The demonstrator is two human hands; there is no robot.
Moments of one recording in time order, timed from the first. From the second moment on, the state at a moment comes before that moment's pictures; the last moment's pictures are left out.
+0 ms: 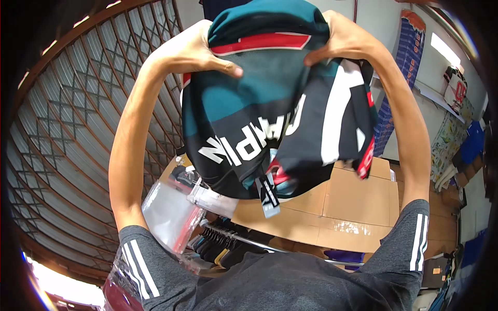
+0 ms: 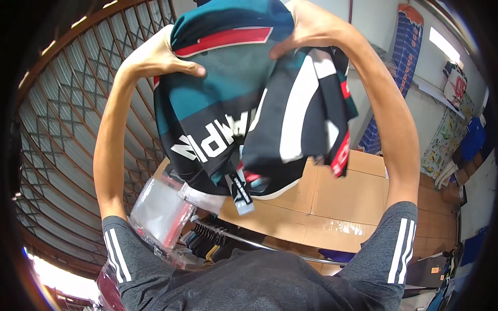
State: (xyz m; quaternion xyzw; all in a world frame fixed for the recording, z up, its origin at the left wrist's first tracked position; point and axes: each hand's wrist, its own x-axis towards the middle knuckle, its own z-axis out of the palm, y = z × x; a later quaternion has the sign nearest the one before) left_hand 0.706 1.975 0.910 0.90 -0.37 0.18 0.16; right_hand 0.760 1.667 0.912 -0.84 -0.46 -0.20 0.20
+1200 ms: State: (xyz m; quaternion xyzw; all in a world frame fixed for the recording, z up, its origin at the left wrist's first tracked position) left_hand 0.869 2.032 0.889 0.78 -0.32 0.33 0.42; right_hand 0.890 1.694 0.907 -0.78 -0.37 -0.28 0.43
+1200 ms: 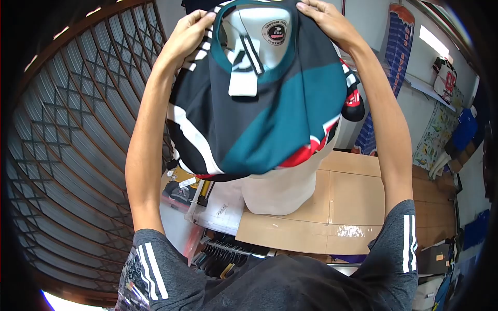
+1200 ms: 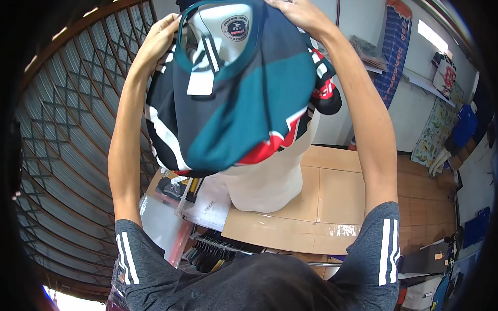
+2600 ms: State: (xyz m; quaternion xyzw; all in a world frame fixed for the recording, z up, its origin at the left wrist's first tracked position) left_hand 0.690 2.087 0.844 0.60 -0.30 0.18 0.72; right_hand 0.746 1.860 0.894 -0.77 -0.59 -0.22 0.10
